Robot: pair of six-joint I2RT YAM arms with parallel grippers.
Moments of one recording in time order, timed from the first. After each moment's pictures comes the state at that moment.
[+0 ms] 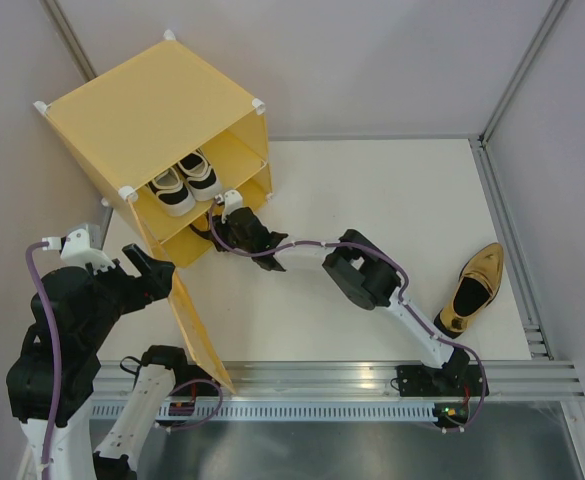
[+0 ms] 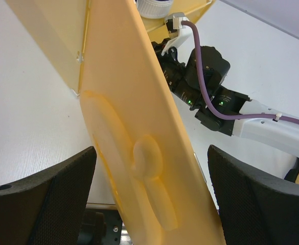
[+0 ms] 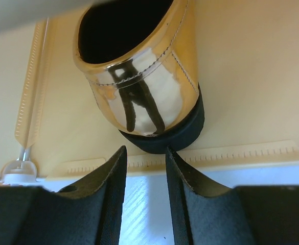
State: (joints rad) left arm -0.10 0.55 1.36 -1.24 -0.02 -0.44; right arm 0.96 2.48 1.78 0.36 0.09 0.34
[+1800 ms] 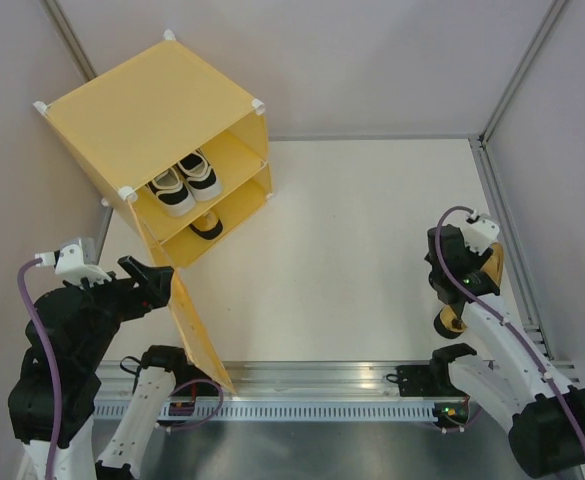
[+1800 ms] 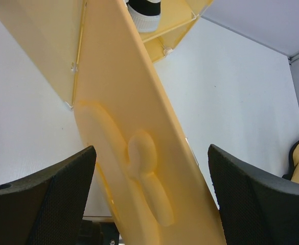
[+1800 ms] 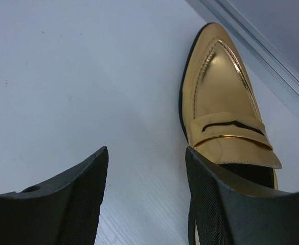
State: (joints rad) left arm -0.10 0.45 1.31 -1.18 -0.01 -0.44; right arm 0.27 0.89 0.59 -0.44 0.74 0.61
